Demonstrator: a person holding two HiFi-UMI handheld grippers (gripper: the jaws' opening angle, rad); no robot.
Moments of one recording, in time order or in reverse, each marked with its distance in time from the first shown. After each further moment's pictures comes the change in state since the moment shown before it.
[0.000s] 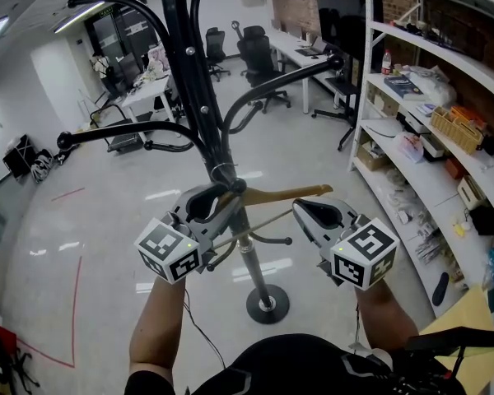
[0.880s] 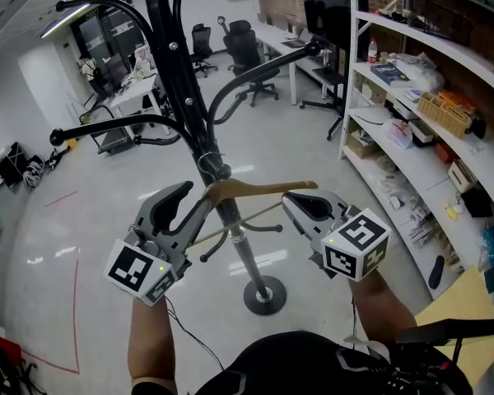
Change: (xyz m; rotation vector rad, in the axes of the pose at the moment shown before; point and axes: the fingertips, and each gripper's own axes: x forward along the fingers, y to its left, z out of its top) left arm -0.054 -0.018 0.042 0.176 -0.015 0.101; right arm -0.012 0.012 0.001 0.018 0.002 -0.007
